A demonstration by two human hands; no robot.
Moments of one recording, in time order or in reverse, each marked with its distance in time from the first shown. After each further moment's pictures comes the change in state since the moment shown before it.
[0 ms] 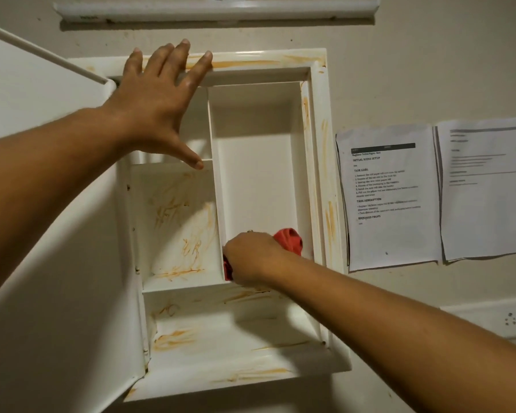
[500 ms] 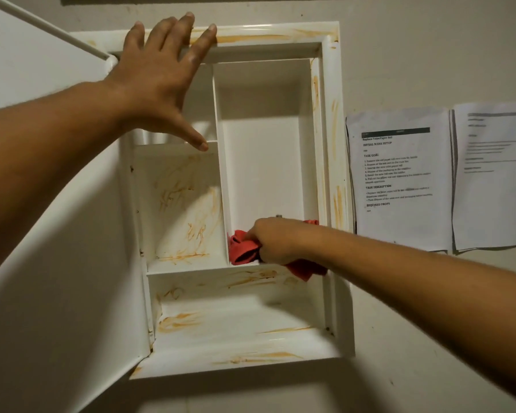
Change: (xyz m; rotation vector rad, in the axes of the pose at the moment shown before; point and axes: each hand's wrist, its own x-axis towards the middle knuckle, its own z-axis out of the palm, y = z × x) left_hand -0.001 0.000 -0.001 -0.019 0.008 0.009; right_hand -0.004 0.032 -0.006 0.086 -0.146 0.059
